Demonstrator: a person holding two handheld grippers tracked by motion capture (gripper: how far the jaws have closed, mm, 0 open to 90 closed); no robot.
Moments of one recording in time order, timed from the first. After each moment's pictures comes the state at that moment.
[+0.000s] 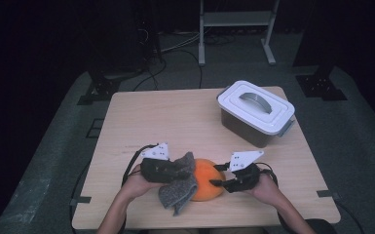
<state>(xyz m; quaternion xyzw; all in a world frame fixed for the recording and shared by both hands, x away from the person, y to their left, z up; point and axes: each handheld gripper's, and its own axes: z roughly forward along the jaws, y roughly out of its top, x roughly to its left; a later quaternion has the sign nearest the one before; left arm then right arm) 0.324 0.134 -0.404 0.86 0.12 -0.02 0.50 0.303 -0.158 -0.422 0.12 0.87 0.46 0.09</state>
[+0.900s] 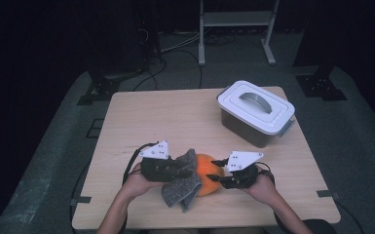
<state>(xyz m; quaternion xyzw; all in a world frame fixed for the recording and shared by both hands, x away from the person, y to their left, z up) 0.323 0.138 -0.395 0.85 0.12 0.01 0.51 0.299 -0.150 -0.411 0.11 0.86 0.47 0.15</state>
